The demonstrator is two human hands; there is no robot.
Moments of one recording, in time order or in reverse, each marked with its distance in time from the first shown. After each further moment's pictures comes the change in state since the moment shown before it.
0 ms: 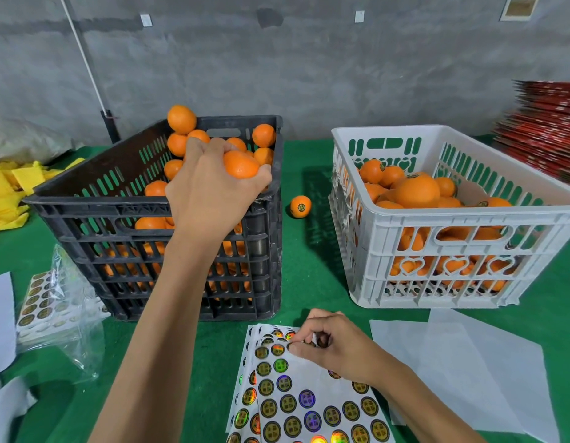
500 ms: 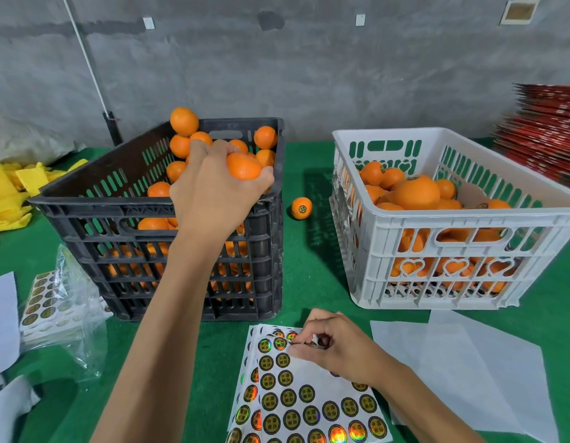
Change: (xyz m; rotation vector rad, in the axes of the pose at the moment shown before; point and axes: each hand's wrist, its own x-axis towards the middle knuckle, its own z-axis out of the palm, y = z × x) left_hand 0.001 -0.002 0.001 0.016 0.000 0.003; right_hand 0.000 -0.002 -0.002 0.011 0.005 -0.014
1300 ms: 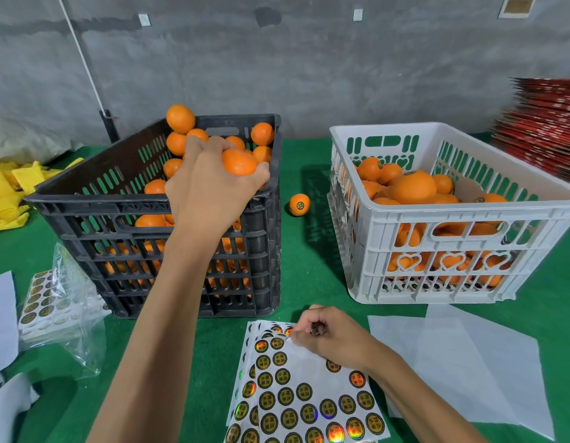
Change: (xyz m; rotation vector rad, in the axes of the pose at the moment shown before) left_hand 0.001 -0.001 0.002 -0.006 0.011 0.003; right_hand 0.007 0.001 0.001 0.104 -0.025 0.119
